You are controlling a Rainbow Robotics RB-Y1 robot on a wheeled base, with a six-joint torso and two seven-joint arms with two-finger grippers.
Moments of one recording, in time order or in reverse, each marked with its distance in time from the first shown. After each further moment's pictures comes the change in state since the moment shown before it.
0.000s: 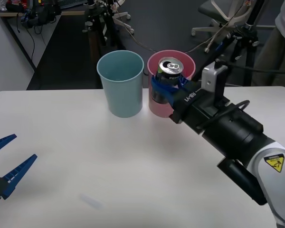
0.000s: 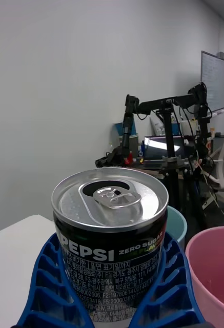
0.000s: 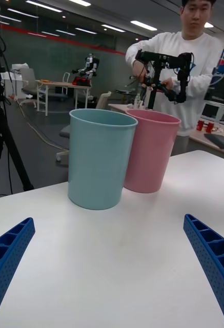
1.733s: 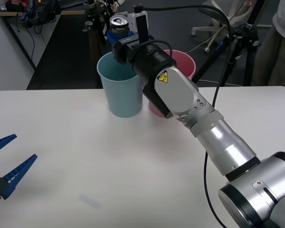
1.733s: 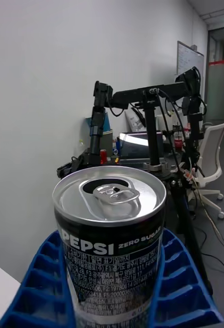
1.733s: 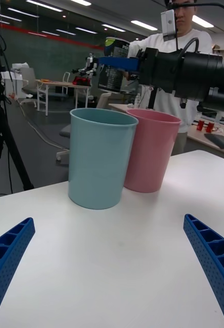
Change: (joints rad) right arm -0.787 0.219 0.085 1.007 0.073 0.337 0.002; left arm 0.000 0.000 0.000 0.000 0.000 0.000 0.000
